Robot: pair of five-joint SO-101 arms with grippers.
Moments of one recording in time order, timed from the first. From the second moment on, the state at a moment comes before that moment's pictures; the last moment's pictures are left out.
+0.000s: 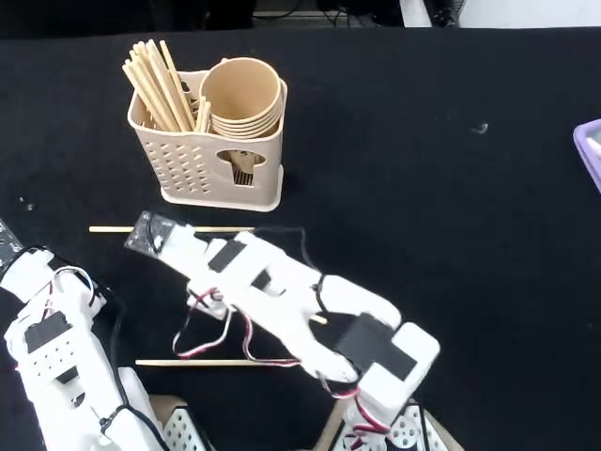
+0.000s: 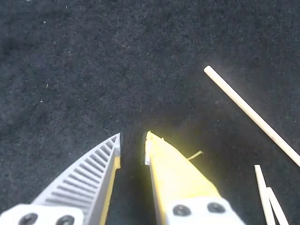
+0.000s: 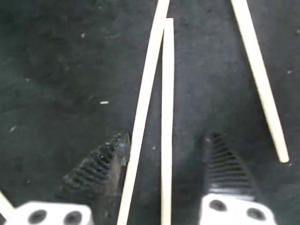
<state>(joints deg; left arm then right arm) -40.4 -58.1 80.1 36.7 8.8 -49.6 12.4 28.0 44.2 17.6</state>
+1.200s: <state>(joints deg) -40.4 -58.1 80.1 36.7 8.8 -45.8 21.7 13.0 61.2 19.6</state>
